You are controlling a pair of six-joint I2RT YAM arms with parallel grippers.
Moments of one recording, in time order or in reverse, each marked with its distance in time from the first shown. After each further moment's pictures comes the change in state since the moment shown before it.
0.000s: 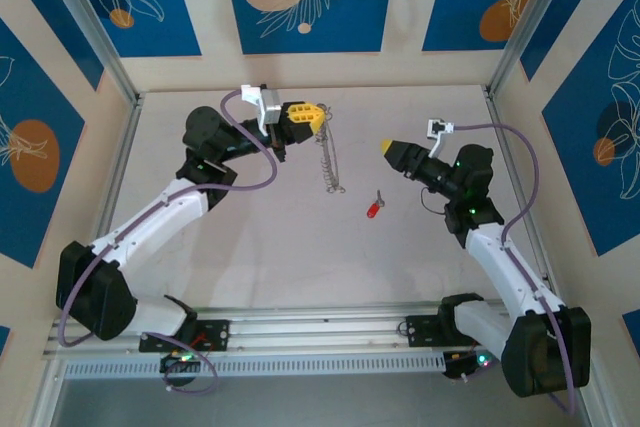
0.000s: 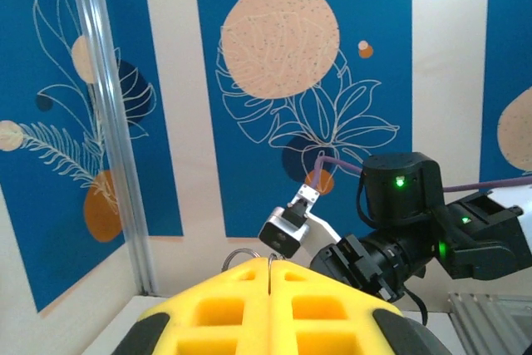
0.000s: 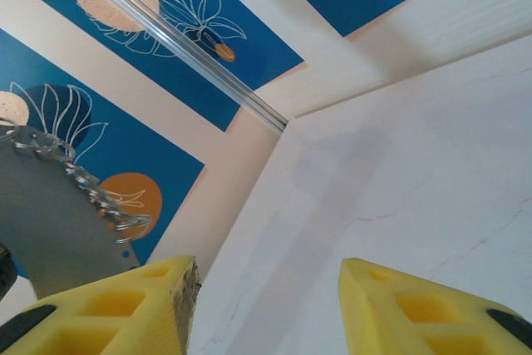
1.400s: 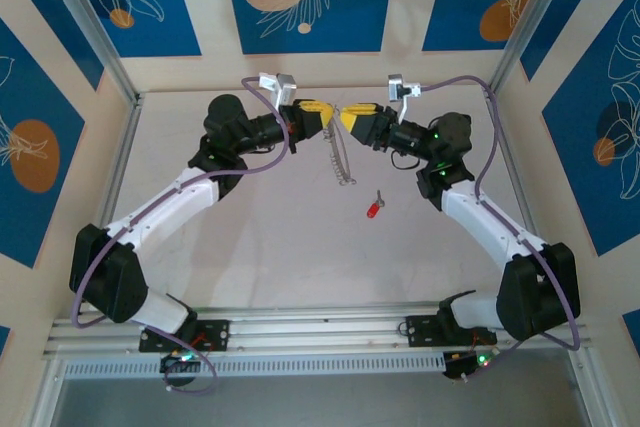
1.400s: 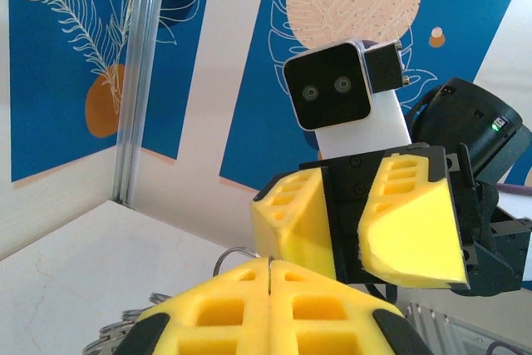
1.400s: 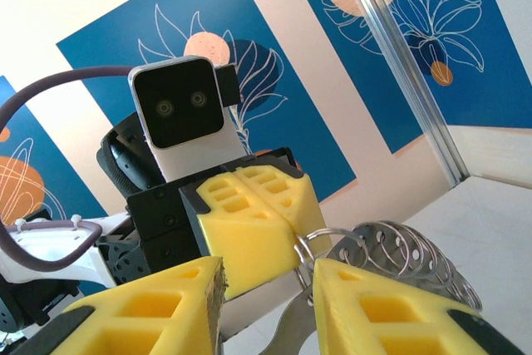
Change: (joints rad) left arm -0.006 0.104 0.076 -0.163 -0.084 -0.209; right arm 0.198 0.301 0.301 0.441 -0.217 0.045
